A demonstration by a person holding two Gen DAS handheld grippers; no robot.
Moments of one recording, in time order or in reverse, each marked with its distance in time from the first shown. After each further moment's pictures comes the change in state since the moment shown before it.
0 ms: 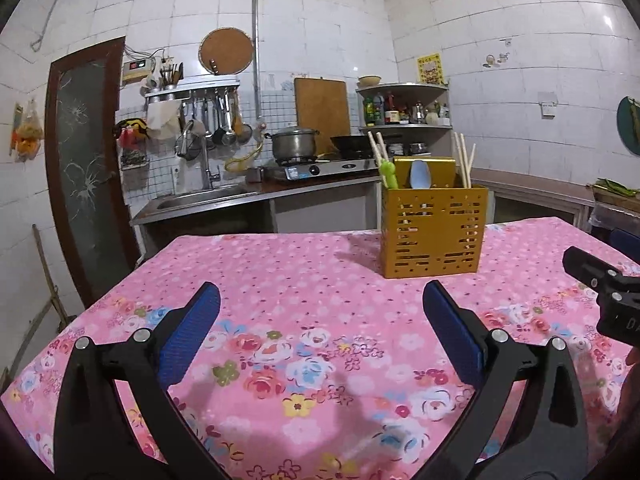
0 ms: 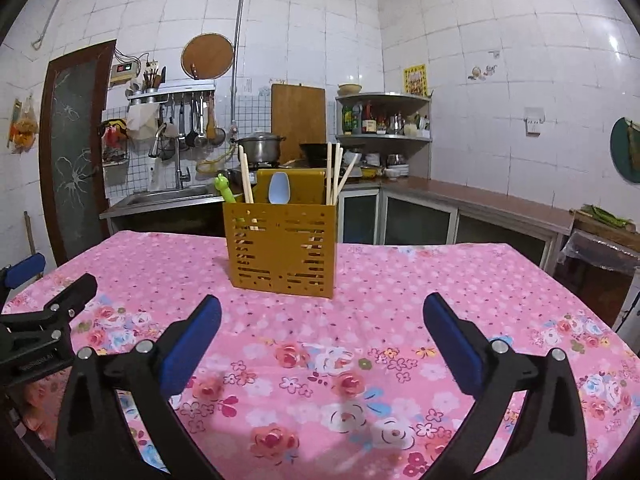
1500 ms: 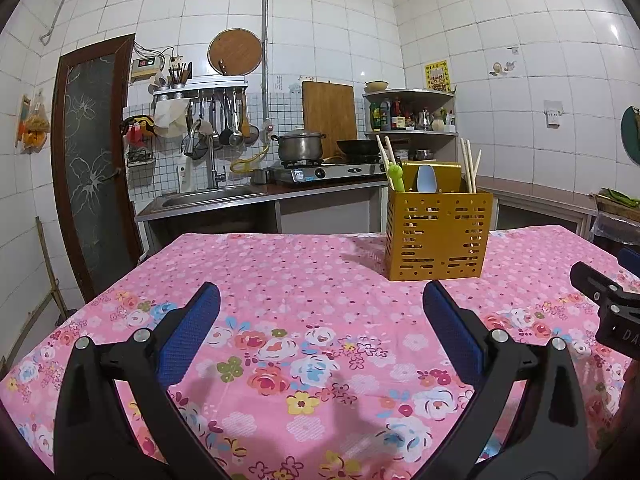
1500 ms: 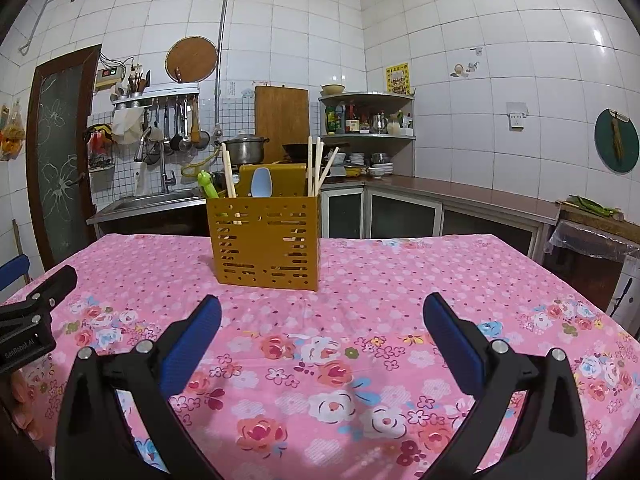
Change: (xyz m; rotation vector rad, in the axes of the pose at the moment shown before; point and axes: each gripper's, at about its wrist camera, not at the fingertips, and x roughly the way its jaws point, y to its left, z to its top) left arm -0.004 0.005 -0.005 -0.021 -0.026 0.011; right arm -0.001 -0.011 -0.014 0.038 -0.007 -0.048
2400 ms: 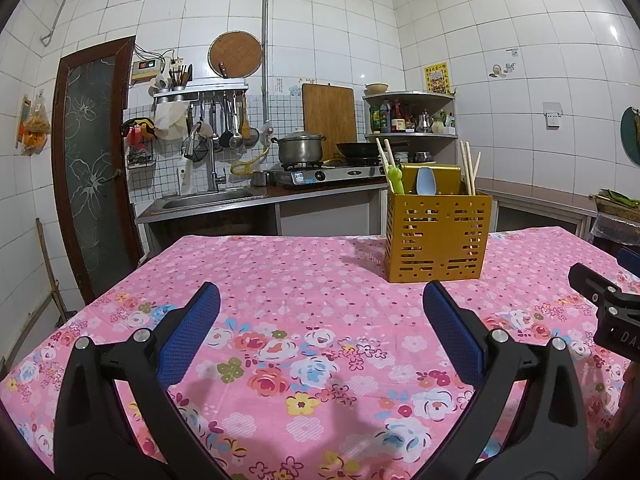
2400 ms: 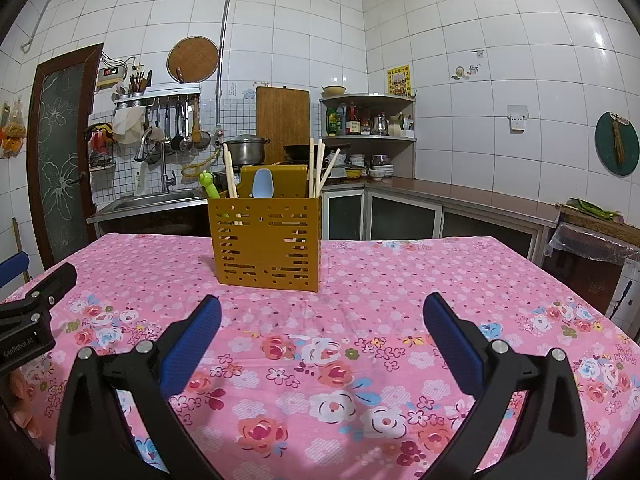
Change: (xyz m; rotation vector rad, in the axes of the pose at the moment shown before) left arm -0.002 -0.001 0.001 0.003 -0.007 0.000; right arm 0.000 0.000 0.001 -0.003 0.000 0.001
